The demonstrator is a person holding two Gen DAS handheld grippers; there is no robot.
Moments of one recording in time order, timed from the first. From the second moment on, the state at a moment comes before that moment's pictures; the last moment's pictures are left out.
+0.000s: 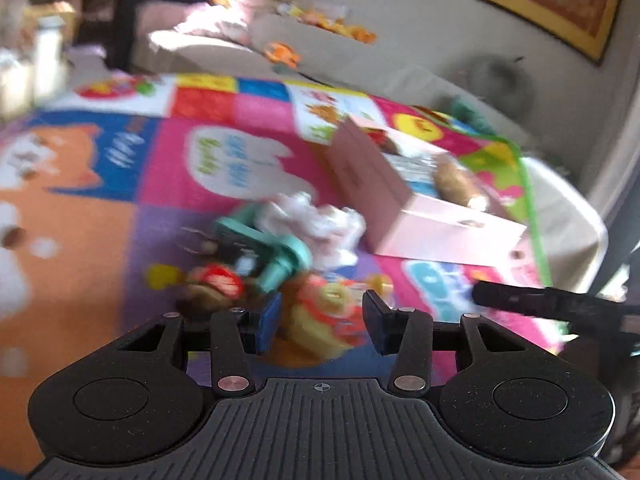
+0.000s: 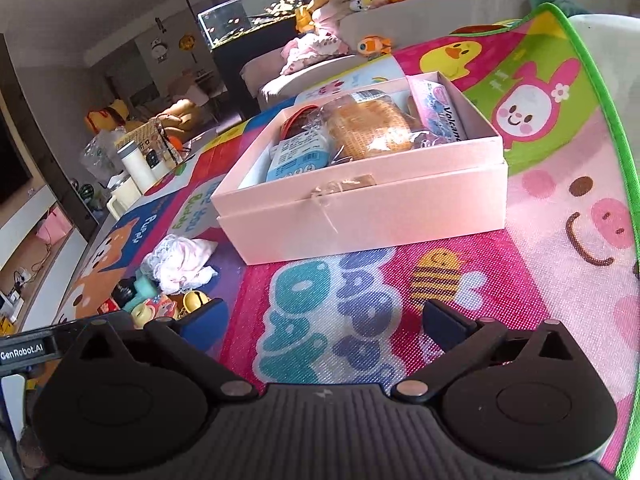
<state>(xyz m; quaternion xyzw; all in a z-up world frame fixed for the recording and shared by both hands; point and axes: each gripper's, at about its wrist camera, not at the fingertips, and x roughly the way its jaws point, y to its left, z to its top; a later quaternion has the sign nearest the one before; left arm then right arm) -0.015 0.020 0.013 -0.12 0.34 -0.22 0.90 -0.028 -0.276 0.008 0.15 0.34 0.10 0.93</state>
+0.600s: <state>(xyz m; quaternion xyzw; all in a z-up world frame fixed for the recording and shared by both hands) -0.016 -0.021 0.018 -0.03 0.35 -0.26 0.90 -0.028 -0.288 0.007 0.18 0.33 0.07 0.92</state>
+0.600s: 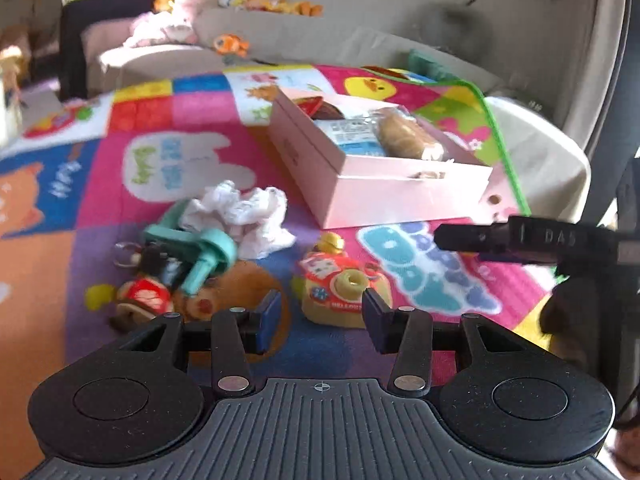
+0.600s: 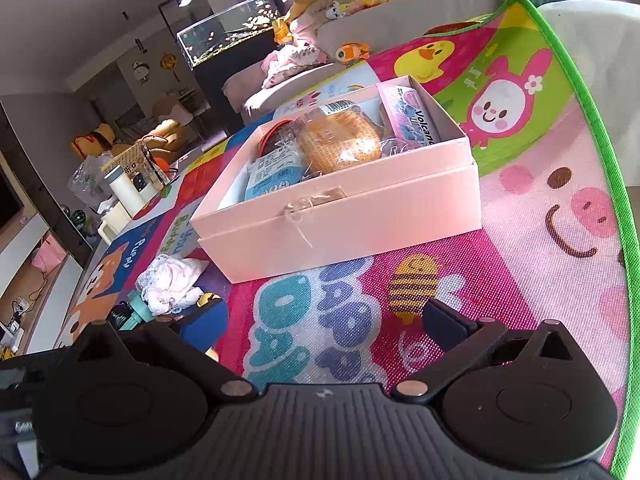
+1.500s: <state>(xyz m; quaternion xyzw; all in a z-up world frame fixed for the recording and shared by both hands) -0.029 -0.067 0.014 0.05 0.35 -0.28 0.89 -0.015 -0.277 0.007 0.29 0.38 0.18 0.86</state>
